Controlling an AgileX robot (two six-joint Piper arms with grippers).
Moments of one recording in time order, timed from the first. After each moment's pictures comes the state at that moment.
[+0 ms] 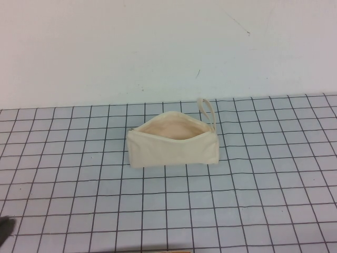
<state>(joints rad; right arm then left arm) -0.04 -0.01 0.02 -0.05 0.43 -0.04 -0.43 0.45 -0.48 0.17 0.60 0.01</state>
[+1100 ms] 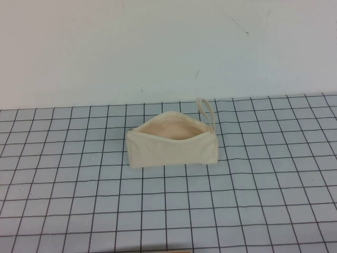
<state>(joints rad) -0.04 -0.01 0.02 -0.05 0.43 -0.04 0.05 -0.01 0.01 -0.07 0.42 -0.04</state>
